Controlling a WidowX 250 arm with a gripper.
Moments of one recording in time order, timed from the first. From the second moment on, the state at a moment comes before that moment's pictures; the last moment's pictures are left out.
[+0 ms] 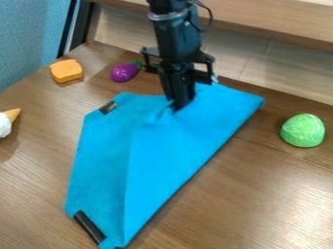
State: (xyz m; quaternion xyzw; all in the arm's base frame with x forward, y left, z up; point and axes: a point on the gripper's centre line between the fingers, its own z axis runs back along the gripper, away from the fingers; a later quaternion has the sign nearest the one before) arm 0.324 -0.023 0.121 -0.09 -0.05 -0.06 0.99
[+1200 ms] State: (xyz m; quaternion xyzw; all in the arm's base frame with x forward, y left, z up) arm 0.325 0.086 0.071 -0.03 0.01 -0.08 1.00
